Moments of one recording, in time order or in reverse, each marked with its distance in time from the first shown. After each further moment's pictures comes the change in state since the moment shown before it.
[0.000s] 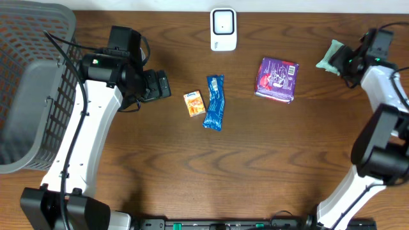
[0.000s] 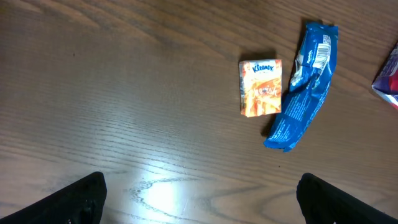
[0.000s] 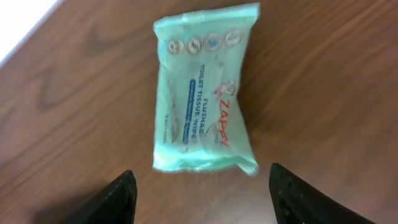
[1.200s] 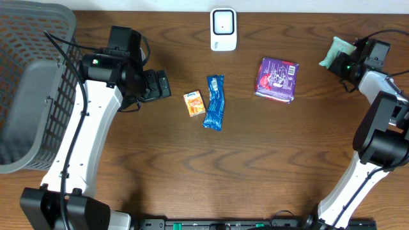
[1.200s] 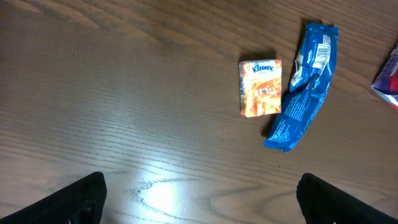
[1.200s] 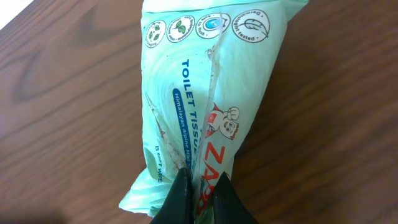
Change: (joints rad) left arm 0.000 0.000 0.000 0.000 0.000 0.000; right arm -0.051 0.164 0.001 0.212 -0.190 -0.169
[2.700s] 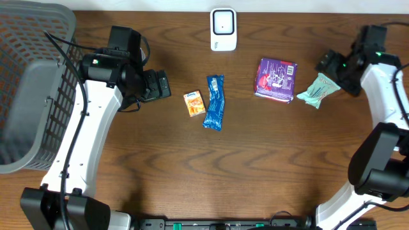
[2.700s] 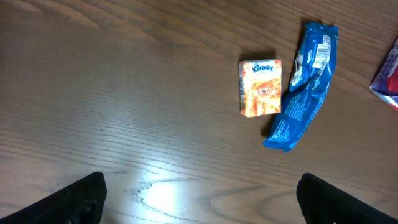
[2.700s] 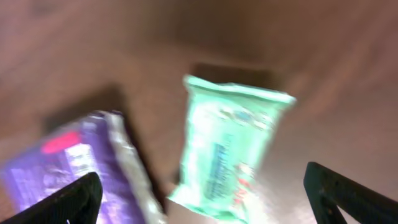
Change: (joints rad) left arm 0.000 0.000 0.000 0.000 0.000 0.000; right arm 0.116 -0.328 0.014 -0.636 0.218 0.177
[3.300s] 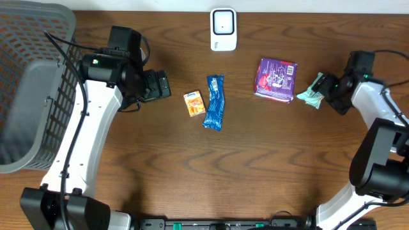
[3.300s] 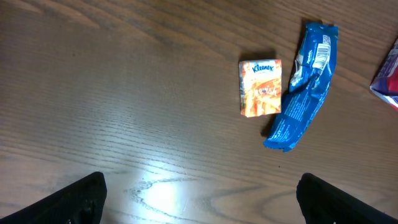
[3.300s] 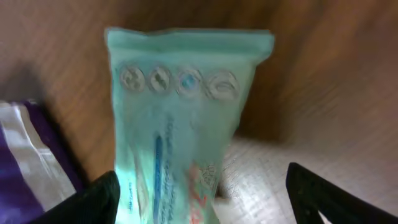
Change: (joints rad) left arm 0.000 0.000 0.000 0.000 0.000 0.000; right arm -0.015 -0.006 -0.310 0.308 -0.016 0.072
